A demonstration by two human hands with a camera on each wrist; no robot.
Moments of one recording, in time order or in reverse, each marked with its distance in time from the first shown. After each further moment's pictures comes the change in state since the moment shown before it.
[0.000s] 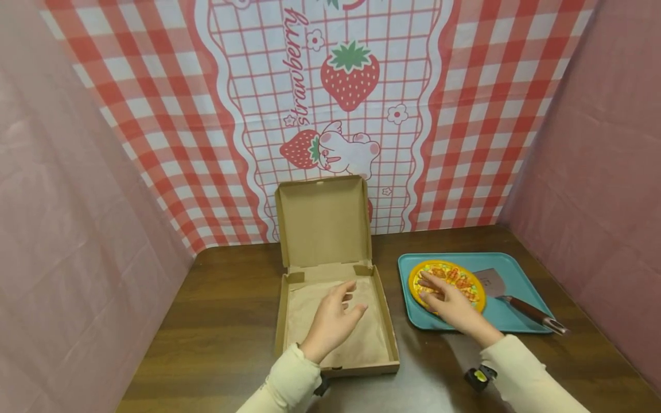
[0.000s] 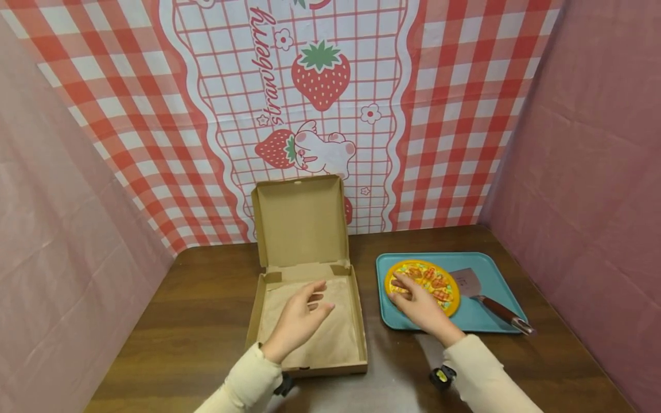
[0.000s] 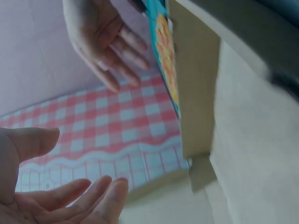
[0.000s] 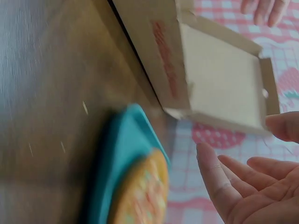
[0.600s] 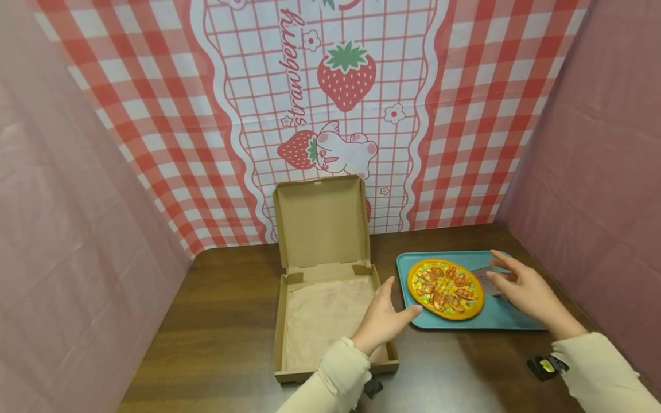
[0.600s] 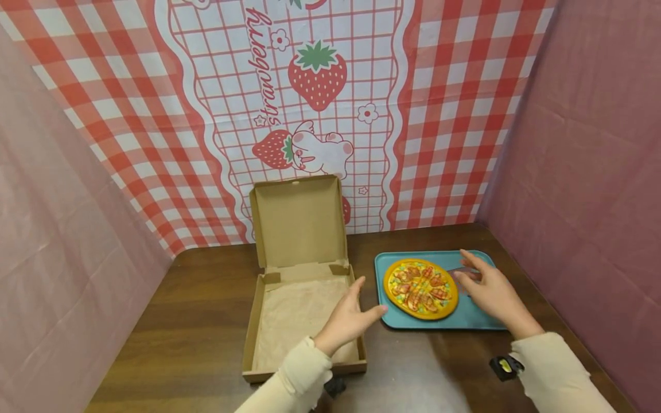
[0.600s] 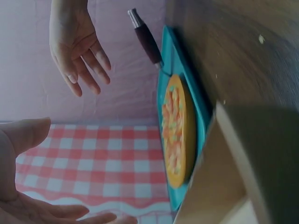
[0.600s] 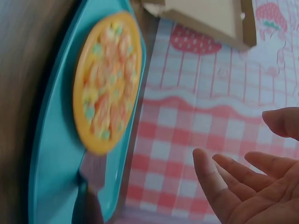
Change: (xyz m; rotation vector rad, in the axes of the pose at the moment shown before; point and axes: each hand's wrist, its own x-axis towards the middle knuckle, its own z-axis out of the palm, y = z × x) left_hand 0.024 0.030 0.076 -0.148 -0.136 -0.201; right_hand -0.038 0.008 -0.110 -0.305 0.125 0.031
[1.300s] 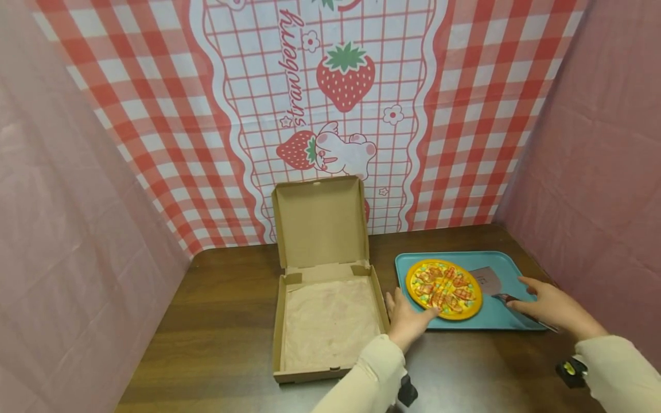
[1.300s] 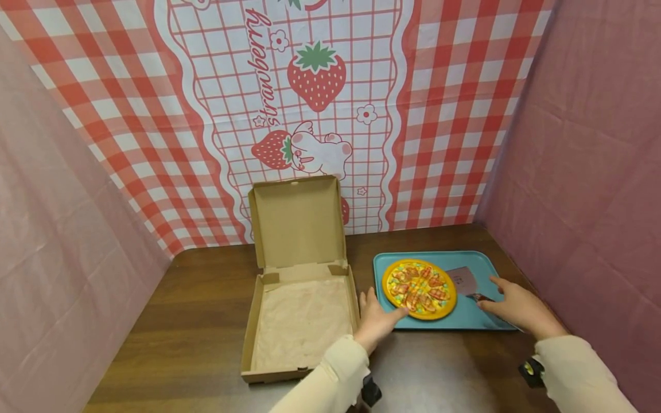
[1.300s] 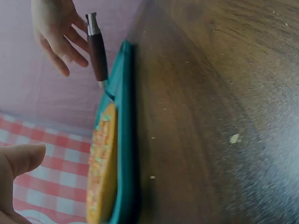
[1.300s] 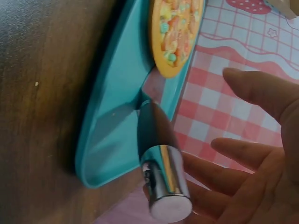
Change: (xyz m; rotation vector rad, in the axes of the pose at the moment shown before) left_hand 0.029 -0.010 0.074 -0.136 0.200 -0.205; right_hand -0.005 0.064 -0.026 -0.275 -0.203 0.127
